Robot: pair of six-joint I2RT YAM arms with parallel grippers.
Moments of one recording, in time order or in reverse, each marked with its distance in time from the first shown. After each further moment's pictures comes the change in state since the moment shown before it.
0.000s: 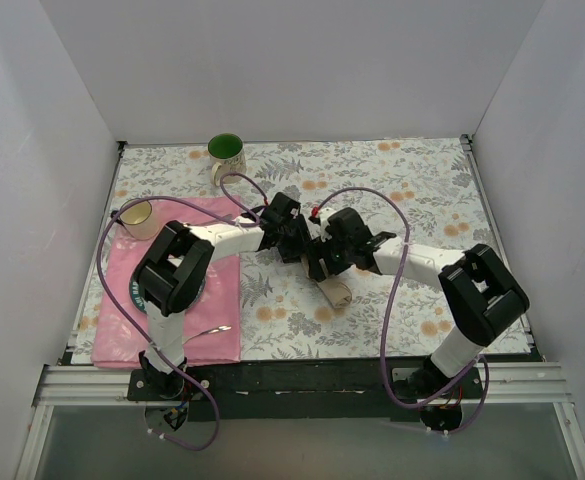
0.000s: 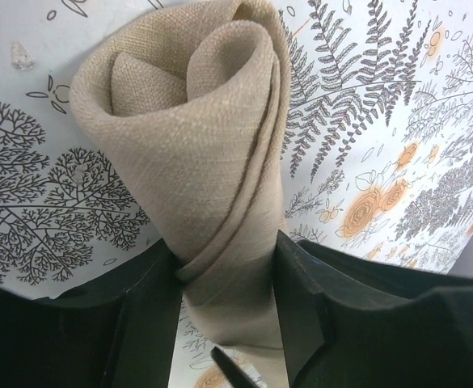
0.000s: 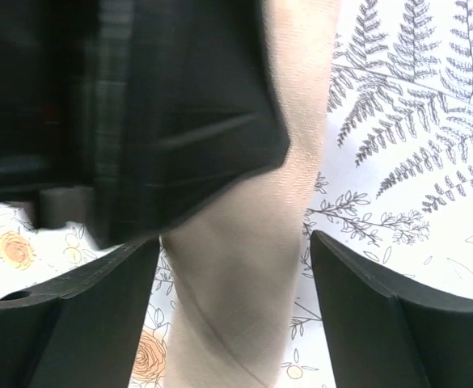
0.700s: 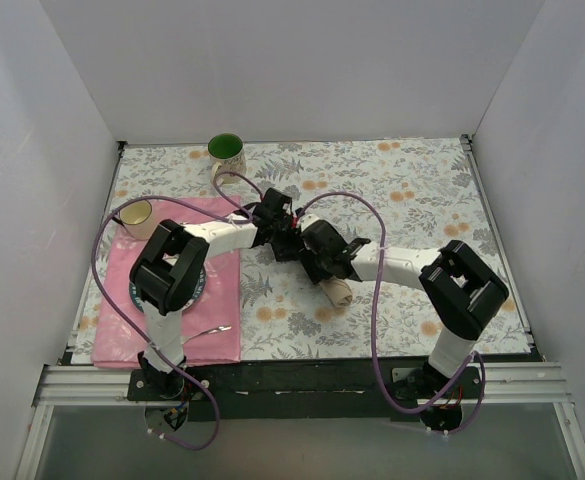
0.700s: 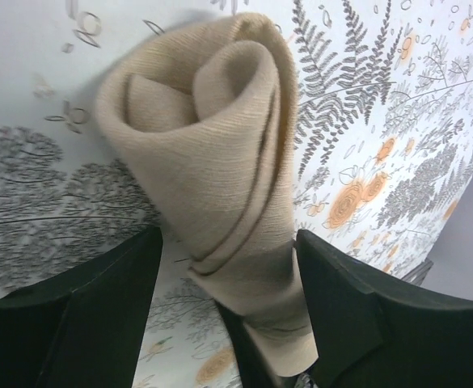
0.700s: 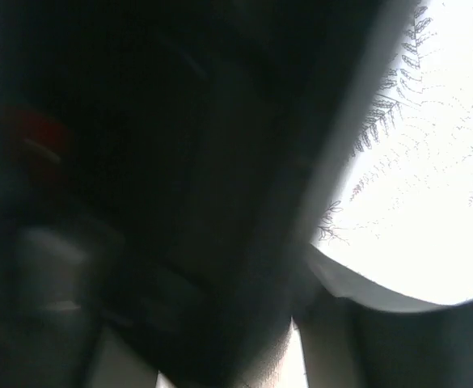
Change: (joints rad) left arm 0.046 -0.005 -0.008 0.029 0.090 0.019; right arm 0.178 0.090 0.090 -0.071 0.418 -0.037
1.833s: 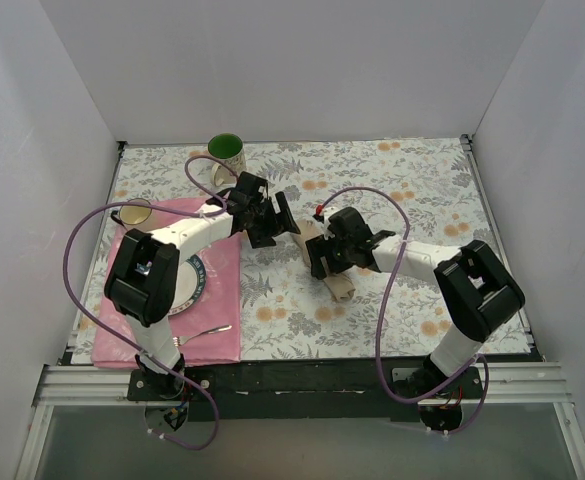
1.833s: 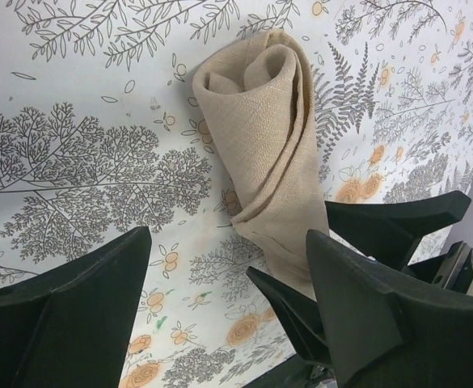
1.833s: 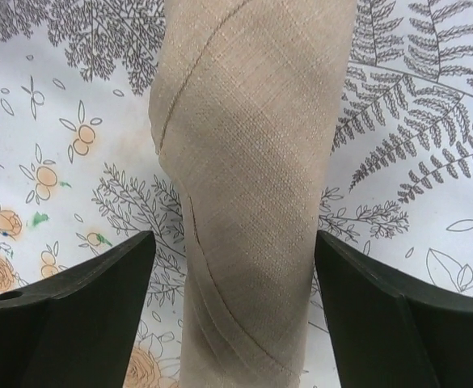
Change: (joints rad) left arm 0.119 -0.159 0.010 -0.158 -0.005 0.136; right arm -0.179 -0.060 -0.075 0.068 -0.339 0.078
